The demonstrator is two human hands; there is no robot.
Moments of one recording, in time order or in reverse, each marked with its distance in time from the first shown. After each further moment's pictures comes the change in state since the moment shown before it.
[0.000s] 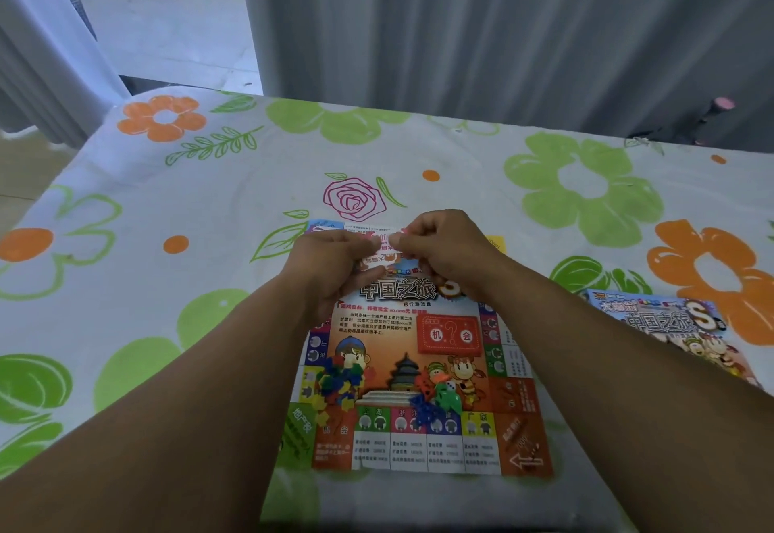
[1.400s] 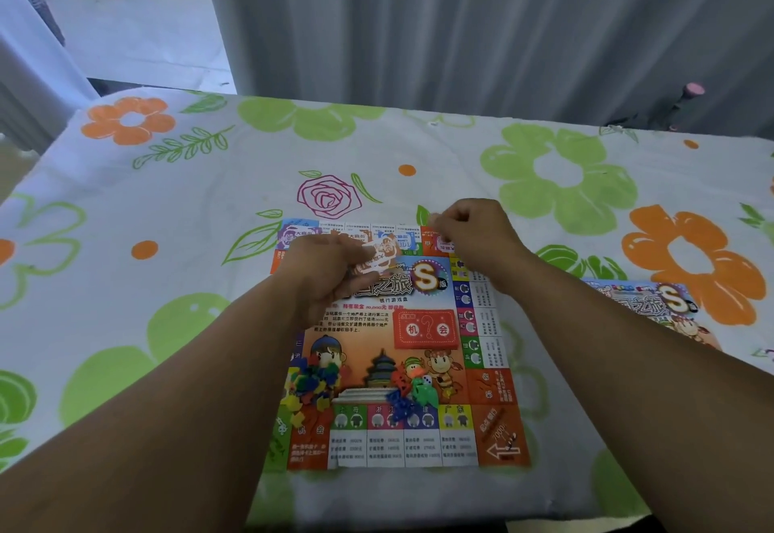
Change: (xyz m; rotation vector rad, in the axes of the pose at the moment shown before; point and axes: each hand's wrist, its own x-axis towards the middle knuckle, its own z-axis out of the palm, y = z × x) left_hand 0.003 -0.008 0.021 0.065 -0.005 -0.011; right_hand -0.002 0.025 -0.052 -0.164 0.288 0.068
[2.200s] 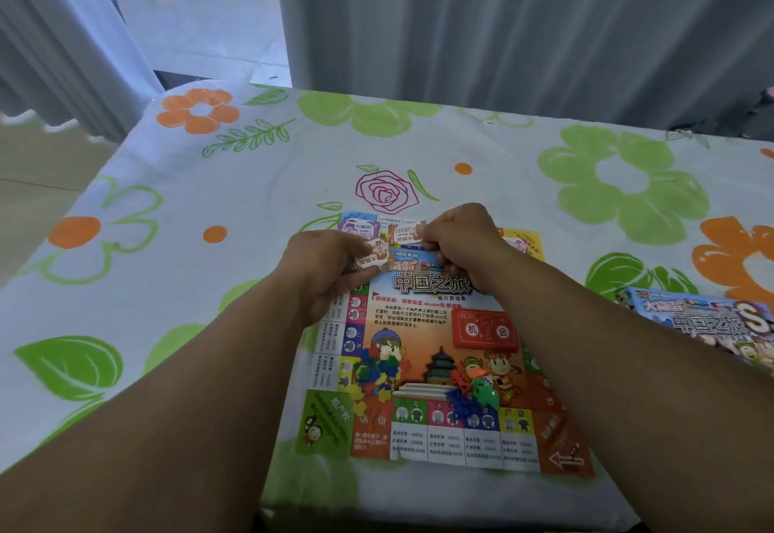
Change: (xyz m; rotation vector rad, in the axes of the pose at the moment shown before) left_hand -0.002 0.006 -0.062 -0.061 0.105 -0.066; right_hand 0.004 -0.039 0.081 0.140 -0.141 0.143
